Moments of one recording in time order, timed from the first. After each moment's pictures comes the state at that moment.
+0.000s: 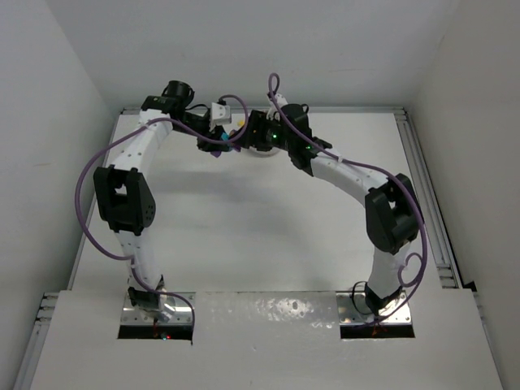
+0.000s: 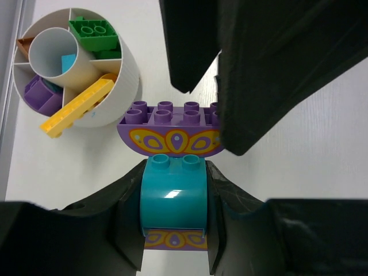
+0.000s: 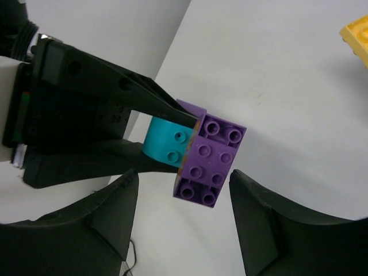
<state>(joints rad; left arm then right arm) -0.14 1.97 1.90 -1.03 0.93 1.15 0.56 1.87 1.43 0.17 -0.34 0.68</state>
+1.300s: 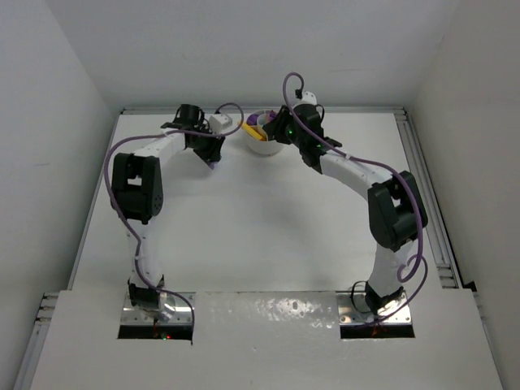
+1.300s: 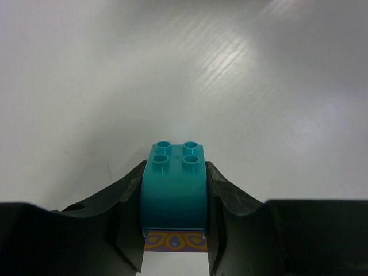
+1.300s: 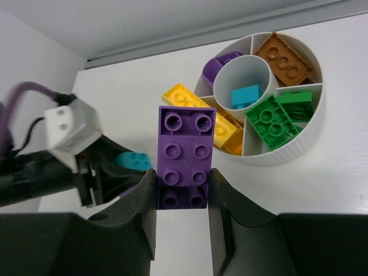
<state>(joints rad) -0.14 2.10 1.65 -0.52 0.43 0.54 0.47 1.88 1.37 0.19 0.02 0.60</state>
